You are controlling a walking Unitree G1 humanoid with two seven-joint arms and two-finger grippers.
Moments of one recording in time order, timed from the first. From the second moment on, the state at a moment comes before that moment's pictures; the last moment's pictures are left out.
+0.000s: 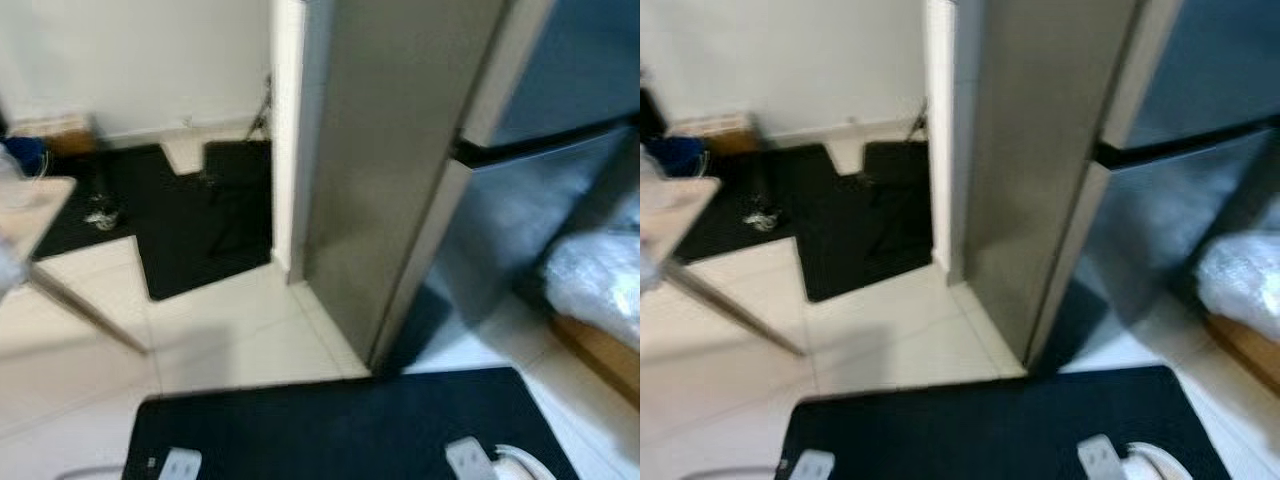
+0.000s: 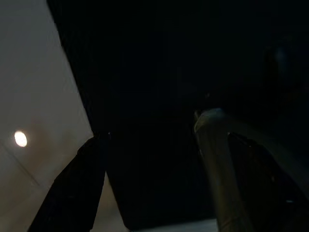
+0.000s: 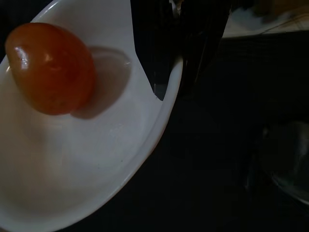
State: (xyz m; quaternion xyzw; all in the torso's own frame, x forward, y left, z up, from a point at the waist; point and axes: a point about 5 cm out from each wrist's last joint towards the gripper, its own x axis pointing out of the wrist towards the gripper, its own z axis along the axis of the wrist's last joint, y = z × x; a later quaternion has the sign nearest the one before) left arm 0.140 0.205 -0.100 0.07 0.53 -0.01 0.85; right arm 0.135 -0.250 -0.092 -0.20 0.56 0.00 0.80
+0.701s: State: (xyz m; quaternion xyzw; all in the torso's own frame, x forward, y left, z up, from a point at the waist) left arm 0.129 0.205 -0.104 0.07 0.54 -0.01 0.84; right arm 0.140 -0.245 -0.092 -0.20 0.55 0.00 0.81
